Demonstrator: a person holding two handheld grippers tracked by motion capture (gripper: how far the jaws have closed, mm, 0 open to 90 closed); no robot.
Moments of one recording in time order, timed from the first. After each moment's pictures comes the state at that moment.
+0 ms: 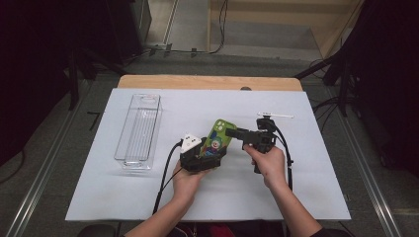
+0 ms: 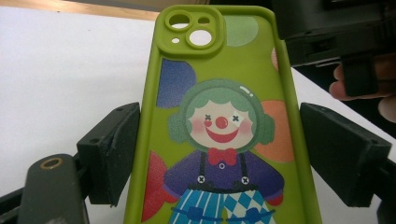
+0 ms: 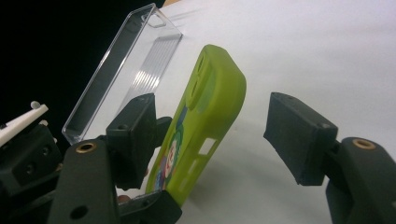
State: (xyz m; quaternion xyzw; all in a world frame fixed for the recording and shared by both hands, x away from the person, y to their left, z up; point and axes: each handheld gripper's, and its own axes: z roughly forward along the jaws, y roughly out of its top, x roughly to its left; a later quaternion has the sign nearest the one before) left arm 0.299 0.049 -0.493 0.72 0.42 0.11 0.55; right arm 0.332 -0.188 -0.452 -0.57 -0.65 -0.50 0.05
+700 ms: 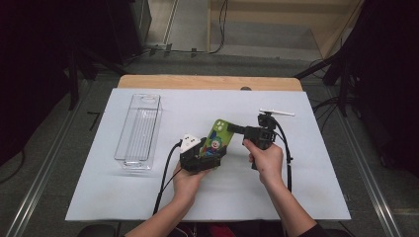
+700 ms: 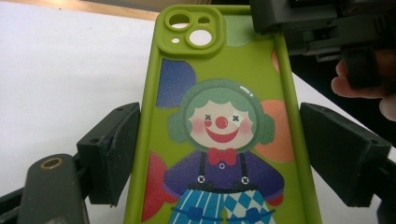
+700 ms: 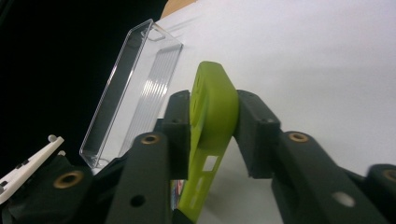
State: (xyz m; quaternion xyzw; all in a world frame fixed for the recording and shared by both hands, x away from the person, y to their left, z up) left arm 0.298 0.050 -0.493 0.71 0.43 0.10 0.55; right arm 0.340 -0.189 -0.448 -0.61 -0.61 -0.50 0.09
